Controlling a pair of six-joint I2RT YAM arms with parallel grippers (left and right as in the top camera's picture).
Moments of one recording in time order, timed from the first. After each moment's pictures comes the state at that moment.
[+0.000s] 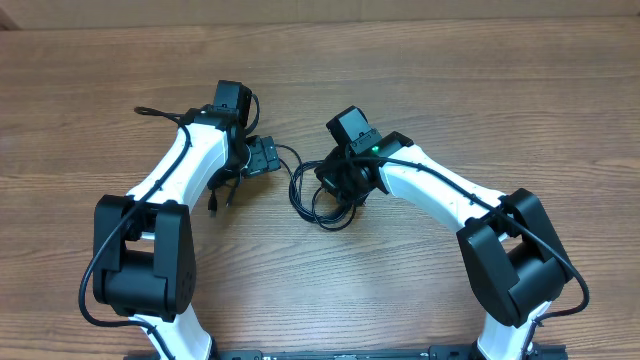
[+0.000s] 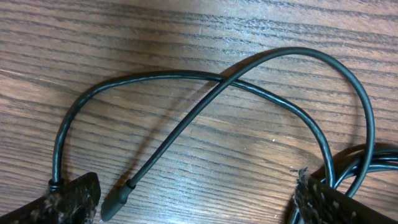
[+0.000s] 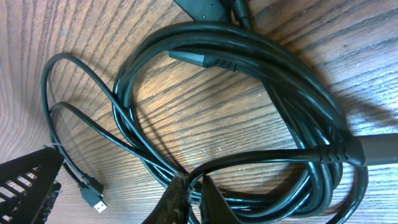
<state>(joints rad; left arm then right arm) -0.17 1.90 1.31 -0.81 0.01 -0.47 0.59 1.94 1.31 -0.58 -0.27 1.25</state>
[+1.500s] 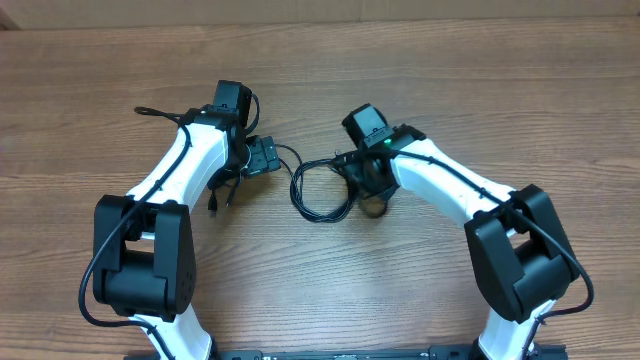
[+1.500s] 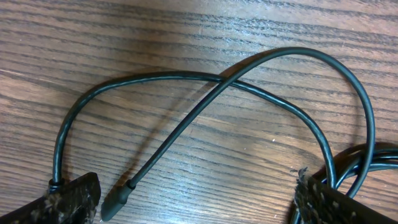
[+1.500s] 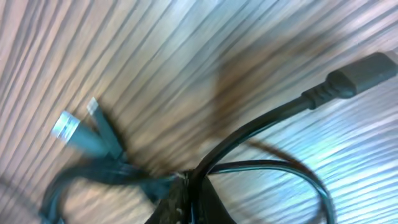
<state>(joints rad) -0.17 1.90 1.31 -0.81 0.01 -0.47 0.52 1.94 1.31 -0.71 0.07 1.25</state>
